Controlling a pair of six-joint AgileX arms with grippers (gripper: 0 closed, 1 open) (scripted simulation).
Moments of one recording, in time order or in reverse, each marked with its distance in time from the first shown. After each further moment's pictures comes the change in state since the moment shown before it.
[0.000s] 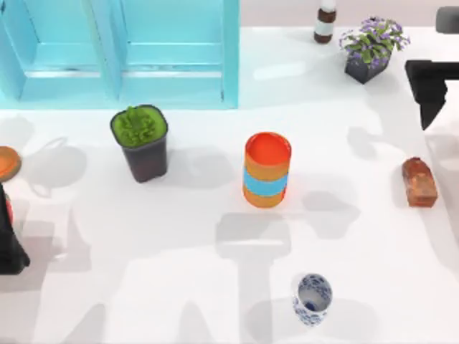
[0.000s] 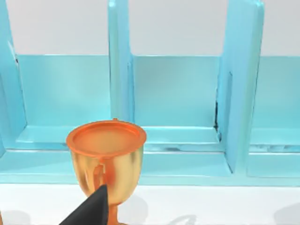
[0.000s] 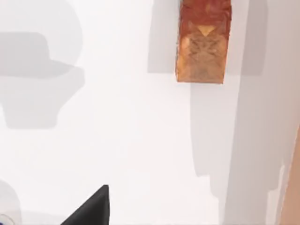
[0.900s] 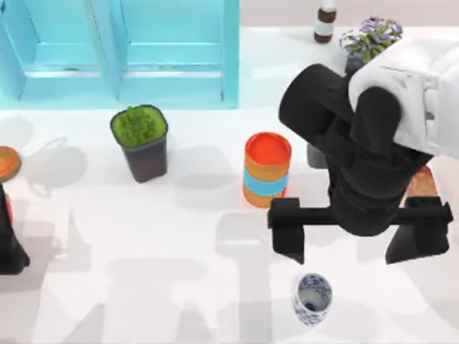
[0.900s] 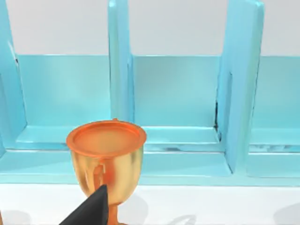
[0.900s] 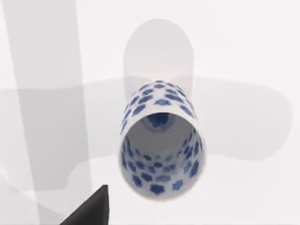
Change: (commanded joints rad) left arm 0.000 0.000 0.000 0.000 0.000 0.000; right arm 0.588 -0.206 -0.485 0.246 0.009 0.598
